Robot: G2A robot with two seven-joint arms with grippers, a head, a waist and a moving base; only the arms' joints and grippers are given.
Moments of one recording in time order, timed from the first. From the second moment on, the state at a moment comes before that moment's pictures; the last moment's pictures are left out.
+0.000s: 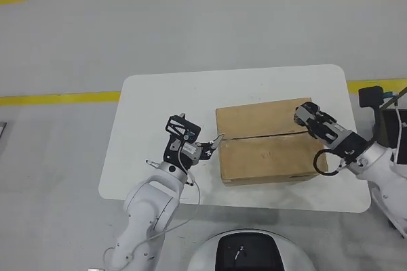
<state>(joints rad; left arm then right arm) 1.16 -1.33 -1.23 -1.99 1.48 -0.21 -0.50 -1.34 -0.81 1.43 -2.12 -0.10 0.01 0.23</state>
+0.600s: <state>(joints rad) 1.09 -1.35 -1.14 -1.89 1.45 -0.20 -0.52 -1.42 -0.84 1.43 -2.03 -0.15 -0.15 0.11</state>
